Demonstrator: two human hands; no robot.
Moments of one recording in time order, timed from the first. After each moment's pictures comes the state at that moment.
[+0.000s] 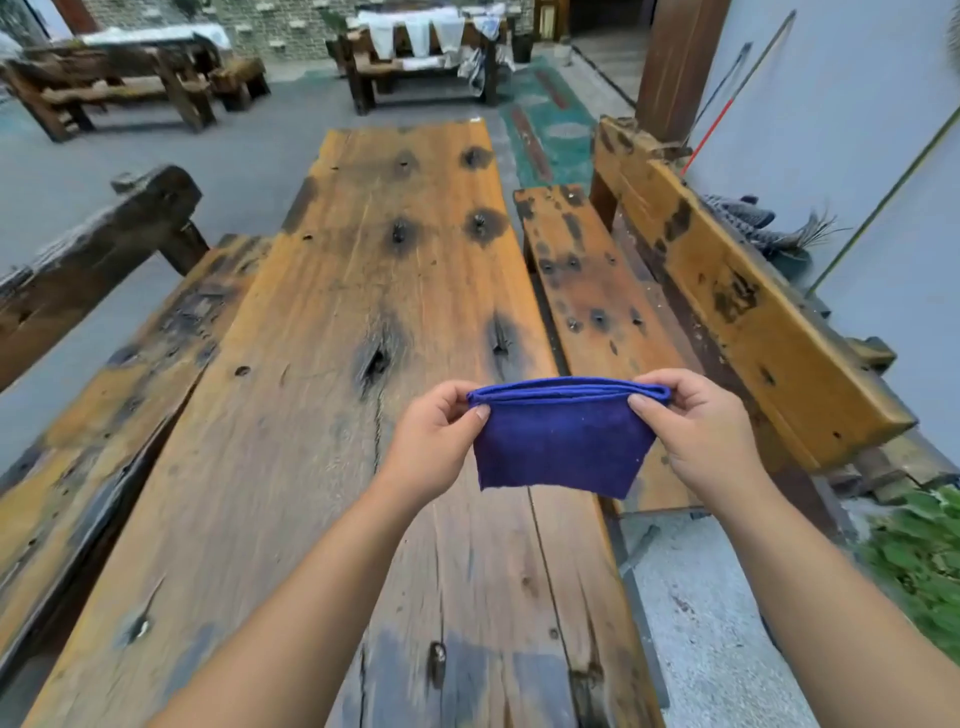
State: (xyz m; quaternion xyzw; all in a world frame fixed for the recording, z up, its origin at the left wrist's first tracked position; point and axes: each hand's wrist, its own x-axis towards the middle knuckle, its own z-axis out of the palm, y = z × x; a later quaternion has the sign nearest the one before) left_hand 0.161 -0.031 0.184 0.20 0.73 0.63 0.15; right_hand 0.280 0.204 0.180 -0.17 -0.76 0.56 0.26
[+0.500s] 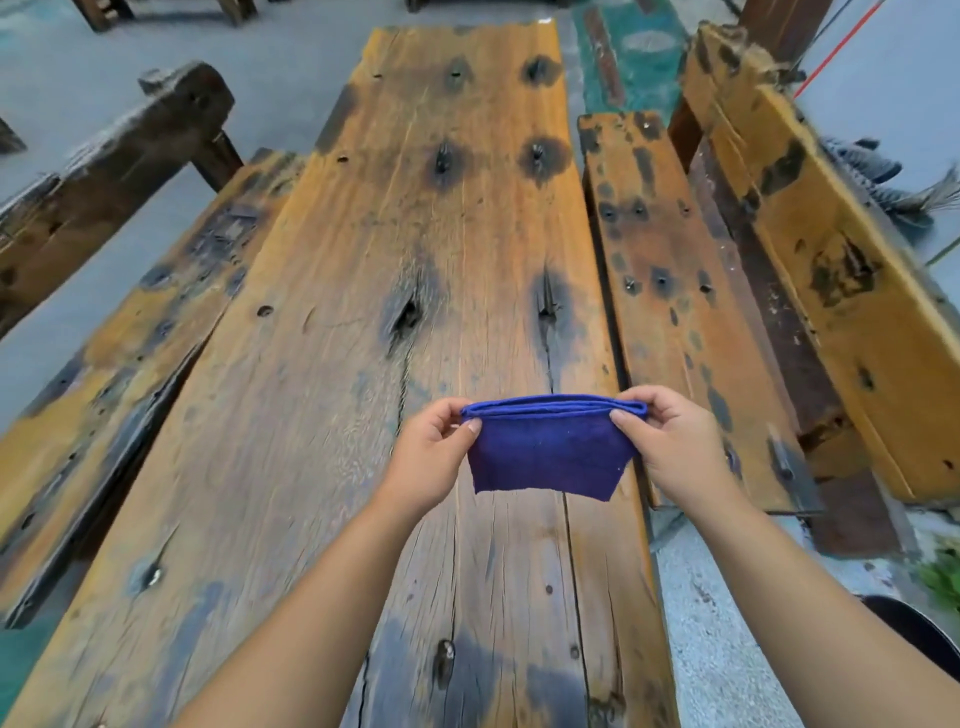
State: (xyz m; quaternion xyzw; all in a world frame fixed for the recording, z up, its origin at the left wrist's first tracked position) left_hand 0.098 -0.037 0.097 0.08 0.75 0.63 0.16; right_hand 0.177 0.206 0.087 -0.18 -0.75 0.62 0.14
